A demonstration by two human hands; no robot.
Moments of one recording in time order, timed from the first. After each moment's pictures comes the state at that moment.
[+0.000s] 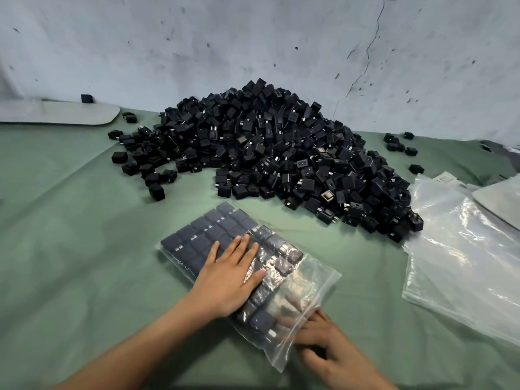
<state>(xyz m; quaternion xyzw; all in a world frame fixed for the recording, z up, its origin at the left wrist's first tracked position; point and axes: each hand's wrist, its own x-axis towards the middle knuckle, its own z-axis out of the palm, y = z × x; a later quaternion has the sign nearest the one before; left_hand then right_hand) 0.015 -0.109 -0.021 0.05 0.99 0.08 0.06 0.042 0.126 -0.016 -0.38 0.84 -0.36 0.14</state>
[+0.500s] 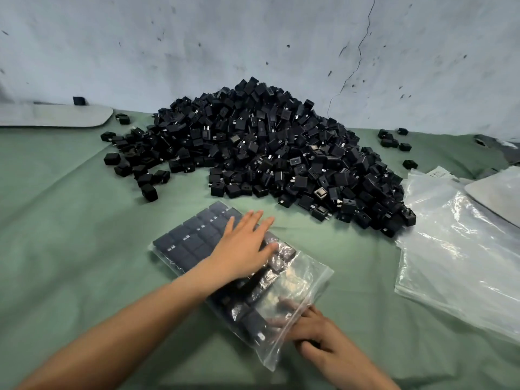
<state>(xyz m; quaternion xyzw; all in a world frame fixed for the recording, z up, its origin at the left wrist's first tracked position) -0.033 -0.085 0.008 0.09 0.99 0.14 0.00 0.039 0.131 -0.020 -0.39 0.81 -0.40 0.17</state>
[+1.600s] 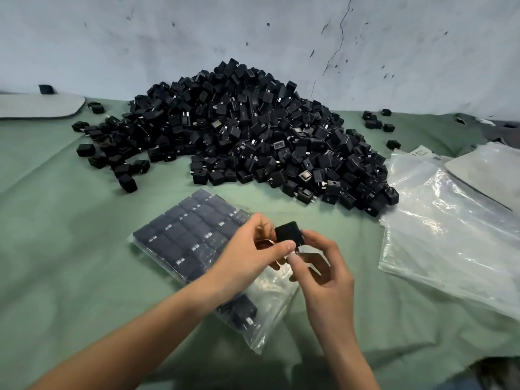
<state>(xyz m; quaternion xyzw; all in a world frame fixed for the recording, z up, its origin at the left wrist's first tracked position) 0.022 -0.040 0.032 0.06 0.70 0.71 0.01 0.047 0.101 0.009 -0.08 0.69 -0.71 -0.14</state>
